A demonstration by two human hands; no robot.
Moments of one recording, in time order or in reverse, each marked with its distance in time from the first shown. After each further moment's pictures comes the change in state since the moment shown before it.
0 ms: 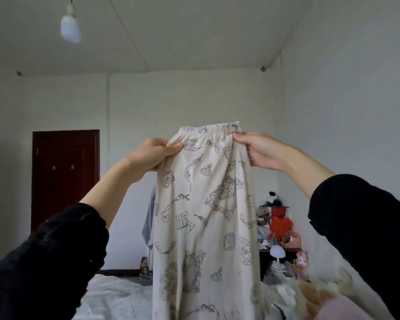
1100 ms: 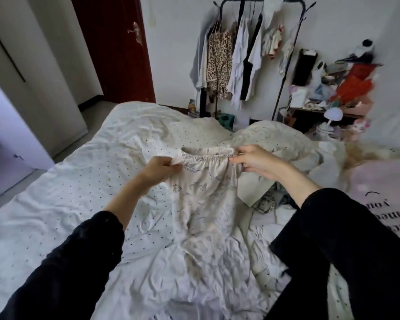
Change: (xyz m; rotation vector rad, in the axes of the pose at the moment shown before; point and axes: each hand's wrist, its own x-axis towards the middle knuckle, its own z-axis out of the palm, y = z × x) left_hand -0.252 -0.329 0.068 0.039 -0.093 -0.770; right_hand -0.098 0.335 0.183 -0.198 -0.393 0.604
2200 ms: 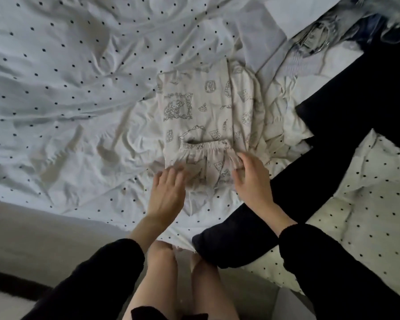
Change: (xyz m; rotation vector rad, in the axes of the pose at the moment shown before) left_hand -0.141 -0.348 0.279 0.699 0.066 0.192; right_hand -0.067 0.396 0.229 -0.524 0.158 -0.014
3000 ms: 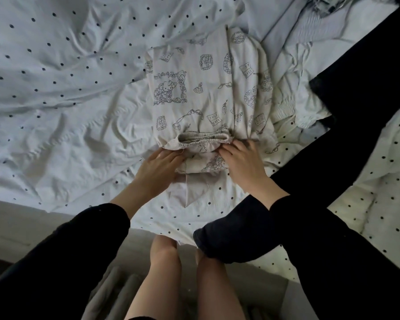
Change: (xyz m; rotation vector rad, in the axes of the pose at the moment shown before) left_hand 0.037 -0.045 0.019 0.167 -0.287 0.321; right_hand 0.029 0.030 0.050 -0.511 -0.196 -0.350
